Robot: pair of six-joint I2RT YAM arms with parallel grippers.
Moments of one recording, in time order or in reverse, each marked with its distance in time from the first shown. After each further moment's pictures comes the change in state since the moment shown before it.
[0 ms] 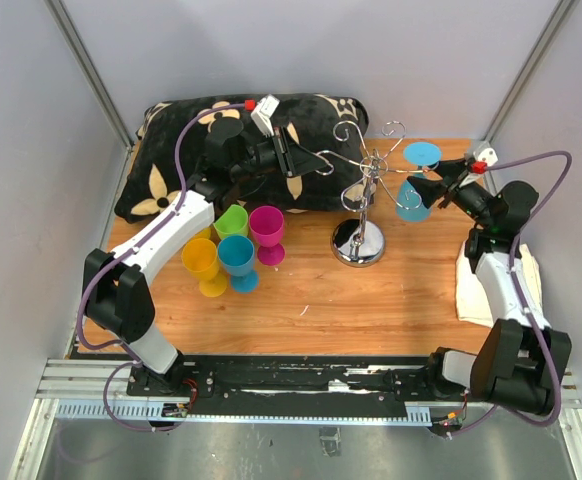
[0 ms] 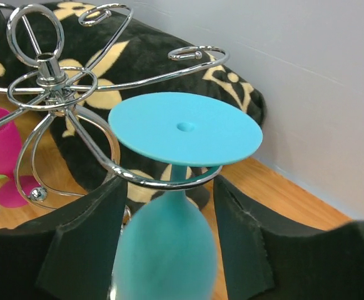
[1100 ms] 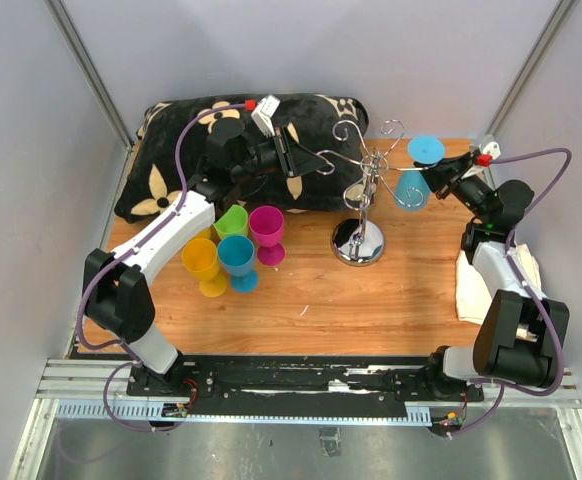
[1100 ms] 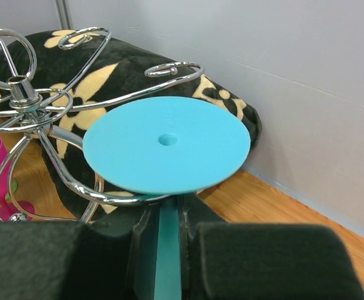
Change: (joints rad) left arm -0.006 0.000 0.000 0.001 -0.016 -0.001; right arm 0.000 0.115 0.014 0.218 0.037 0.122
